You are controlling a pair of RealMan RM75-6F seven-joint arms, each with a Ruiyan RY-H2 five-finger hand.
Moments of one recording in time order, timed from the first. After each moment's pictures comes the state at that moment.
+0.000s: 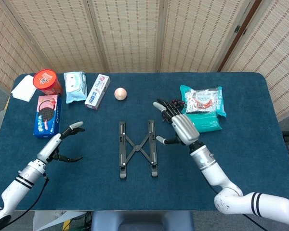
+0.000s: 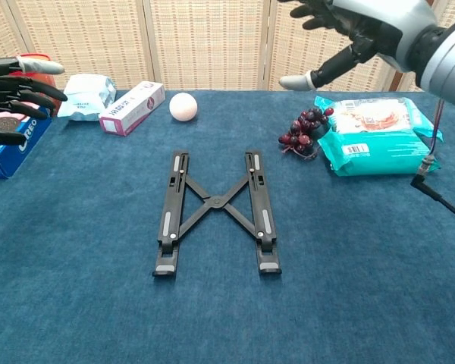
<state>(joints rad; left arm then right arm) -0.58 -1.16 -0.01 -1.52 1.52 1.10 -0.88 0.70 -1.41 0.25 -1.65 -1.34 1.12 0.11</state>
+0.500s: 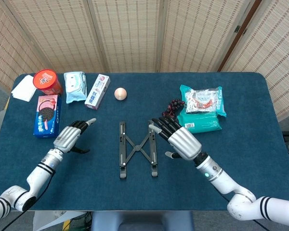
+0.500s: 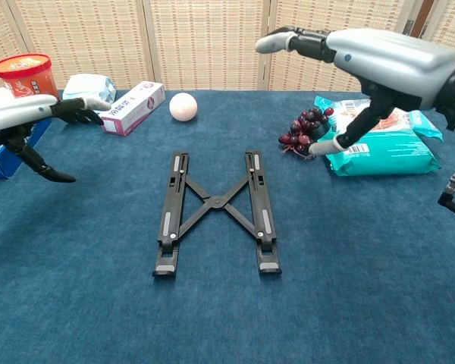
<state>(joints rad) -0.68 -1.45 -0.07 -1.21 1.42 0.97 -0.28 0.68 -1.40 0.10 -1.56 -1.60 1.18 -0.12</state>
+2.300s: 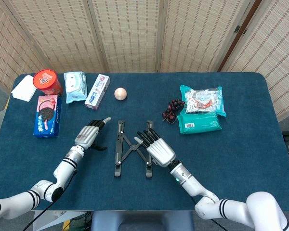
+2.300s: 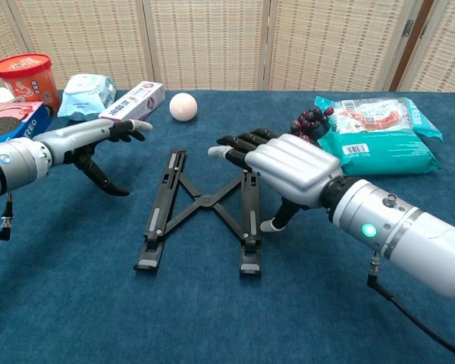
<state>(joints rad) -0.75 -1.66 -0.17 -1.09 1.25 0.82 -0.18 0.72 -1.87 0.10 -1.11 -1.51 1.07 -0.37</state>
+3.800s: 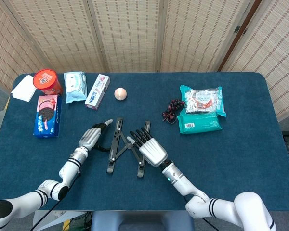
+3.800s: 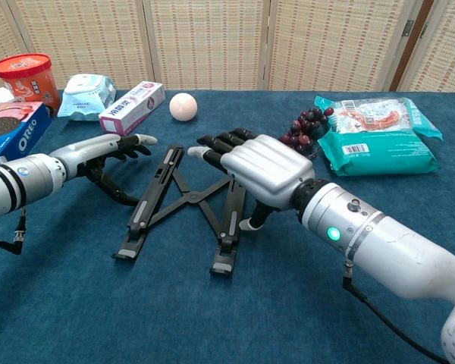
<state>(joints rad) -0.76 -1.75 -0.19 -0.95 1.26 0.75 -0.34 0.76 -1.98 0.13 -1.00 -1.51 1.08 -0.40</state>
